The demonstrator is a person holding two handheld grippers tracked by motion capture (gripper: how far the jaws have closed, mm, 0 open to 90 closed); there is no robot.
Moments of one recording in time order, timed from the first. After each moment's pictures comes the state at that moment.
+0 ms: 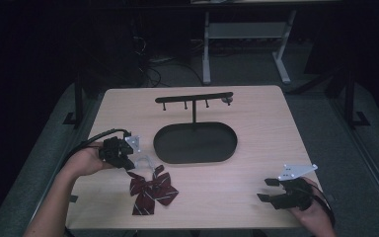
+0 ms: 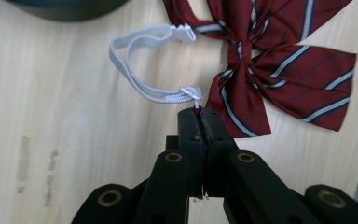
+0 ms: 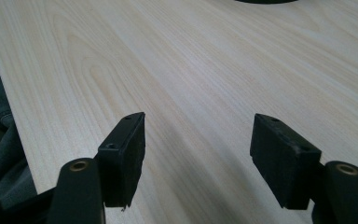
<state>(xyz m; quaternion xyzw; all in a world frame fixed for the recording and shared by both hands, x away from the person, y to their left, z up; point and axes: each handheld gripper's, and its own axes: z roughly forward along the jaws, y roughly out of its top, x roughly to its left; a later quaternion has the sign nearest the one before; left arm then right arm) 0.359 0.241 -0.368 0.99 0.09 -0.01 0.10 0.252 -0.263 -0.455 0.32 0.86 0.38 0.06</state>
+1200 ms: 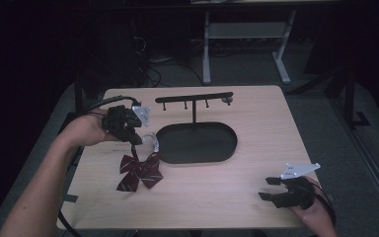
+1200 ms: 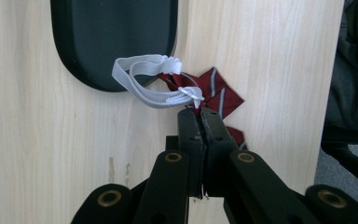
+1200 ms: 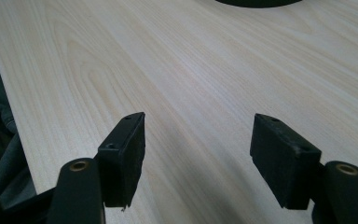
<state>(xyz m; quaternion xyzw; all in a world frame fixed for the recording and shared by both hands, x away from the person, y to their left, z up) 0.370 0.193 -0.262 1.00 0.02 0.03 0.09 0.255 -0.268 -0.454 0.33 0.86 0.39 0.06</state>
